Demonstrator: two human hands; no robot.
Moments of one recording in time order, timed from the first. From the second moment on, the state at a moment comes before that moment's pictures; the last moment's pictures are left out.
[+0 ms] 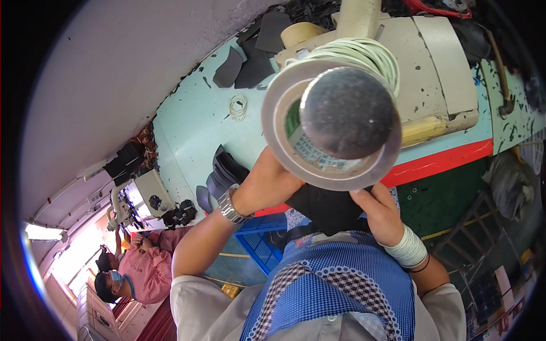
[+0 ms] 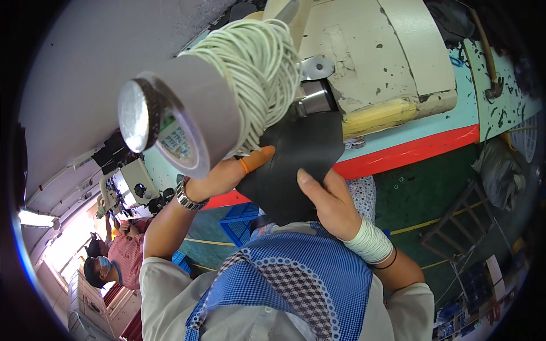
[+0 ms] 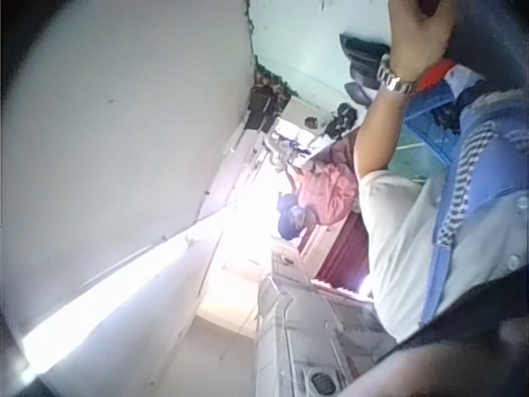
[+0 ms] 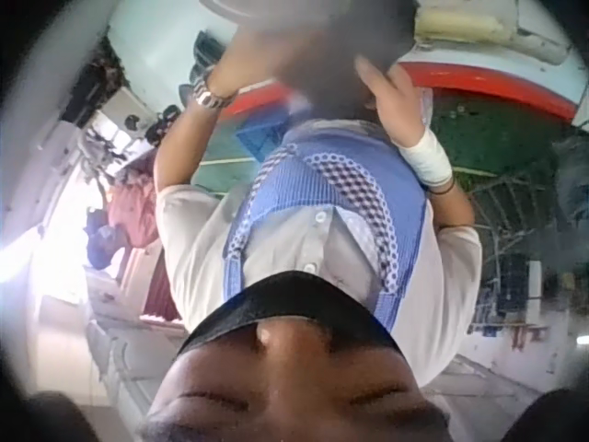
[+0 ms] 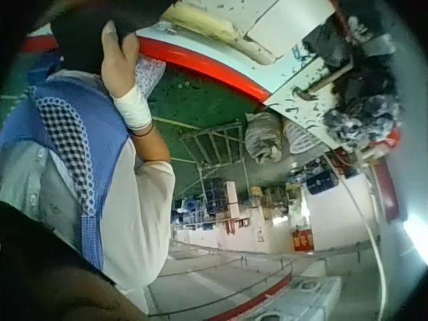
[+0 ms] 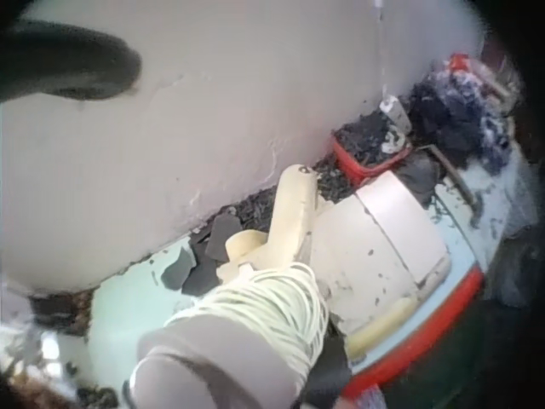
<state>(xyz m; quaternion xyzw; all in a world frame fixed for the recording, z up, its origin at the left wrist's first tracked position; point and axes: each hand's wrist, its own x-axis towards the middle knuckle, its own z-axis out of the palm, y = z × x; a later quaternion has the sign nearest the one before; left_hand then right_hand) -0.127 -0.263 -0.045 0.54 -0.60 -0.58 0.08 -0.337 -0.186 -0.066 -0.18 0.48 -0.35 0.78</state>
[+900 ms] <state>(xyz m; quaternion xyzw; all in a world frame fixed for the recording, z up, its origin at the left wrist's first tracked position) -0.126 -0.249 -0.056 0.49 -0.36 -0.79 0.12 -0.357 -0.165 -0.067 -0.26 0.41 -0.42 0.77</state>
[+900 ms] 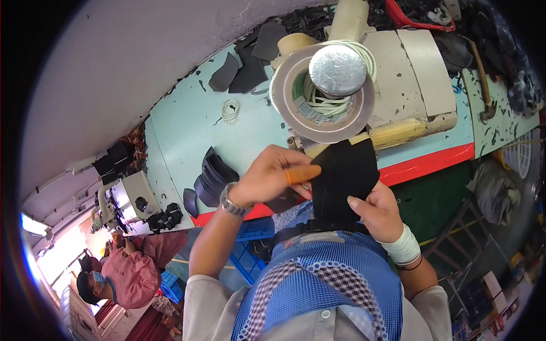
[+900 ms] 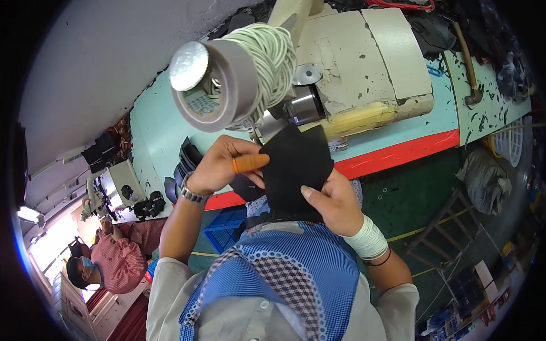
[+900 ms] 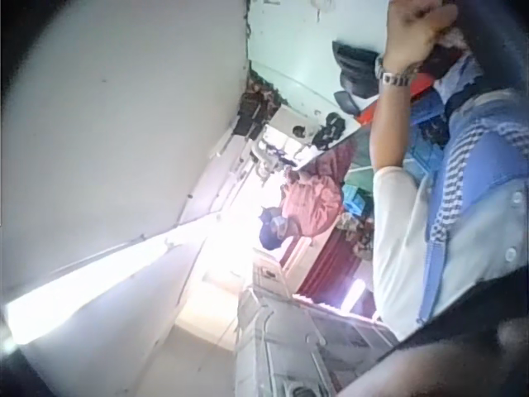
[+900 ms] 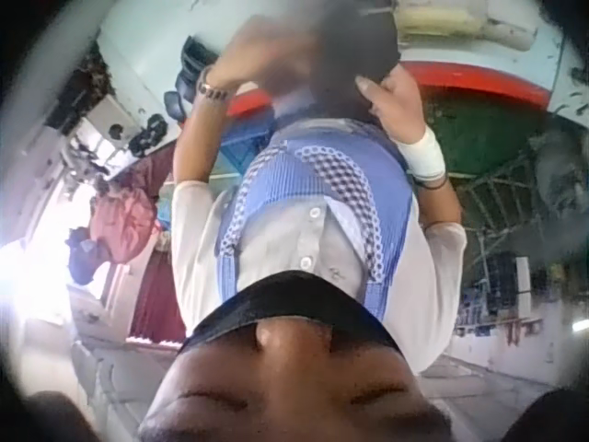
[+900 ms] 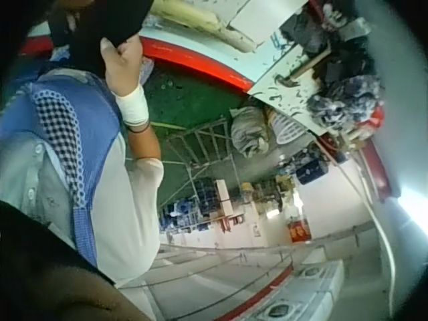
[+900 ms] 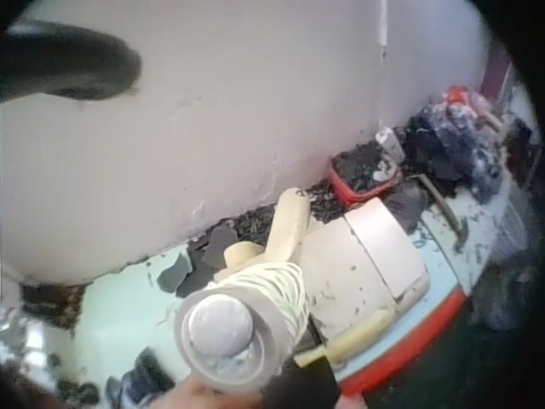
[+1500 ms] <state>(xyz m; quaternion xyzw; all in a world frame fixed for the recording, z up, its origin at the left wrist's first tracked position) -0.067 -0.221 -0.097 0.68 -0.30 -0.66 0.11 -0.379 -0.210 -0.077 -0.44 0.64 -0.50 0.38</state>
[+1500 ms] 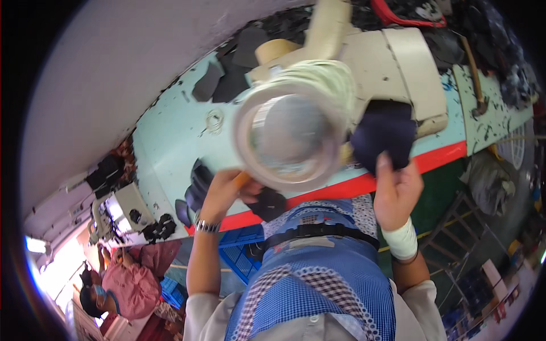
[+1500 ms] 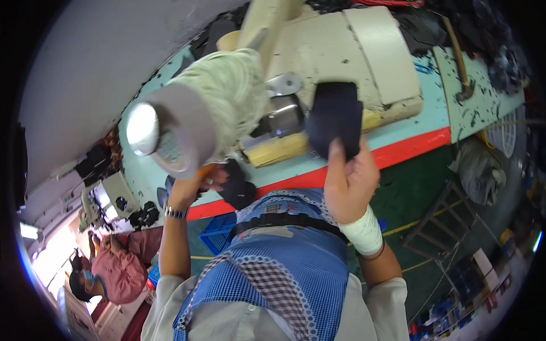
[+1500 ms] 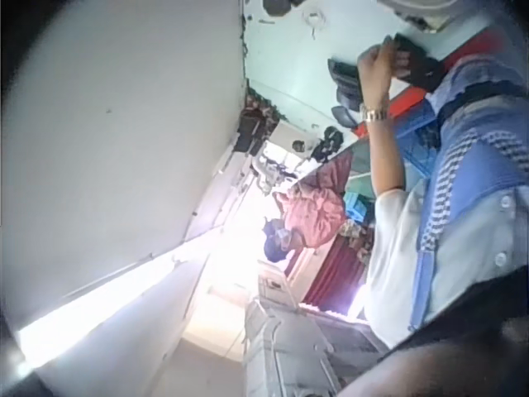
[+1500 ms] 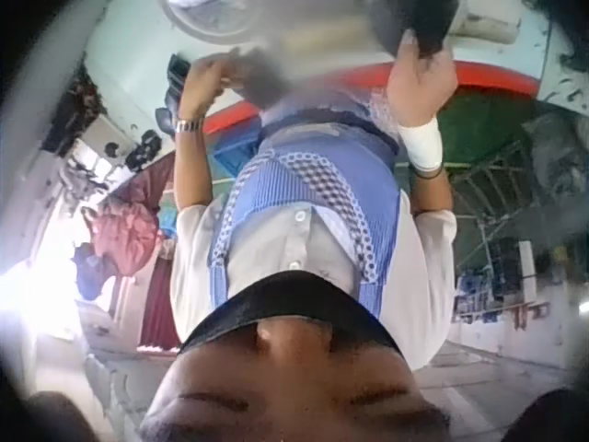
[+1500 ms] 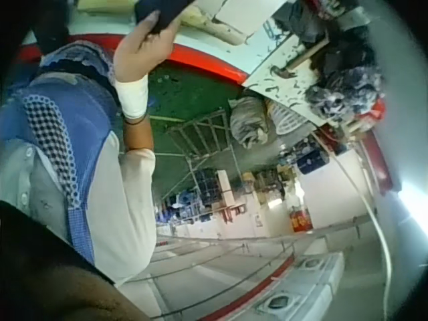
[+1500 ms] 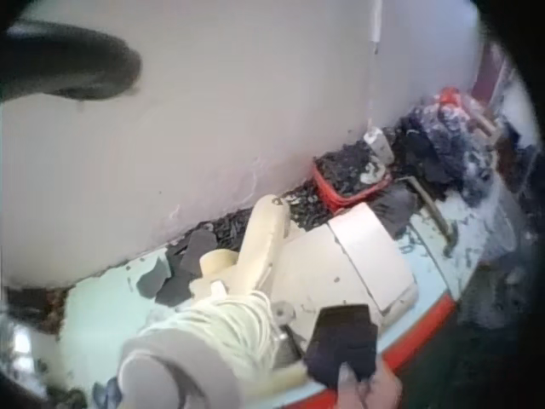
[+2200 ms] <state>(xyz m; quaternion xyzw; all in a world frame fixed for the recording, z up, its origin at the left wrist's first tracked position) -0.115 -0.167 -0.045 0.38 -0.34 -0.67 0.53 -0.320 -0.176 -0.056 -0.34 0.20 -0.27 0.88</state>
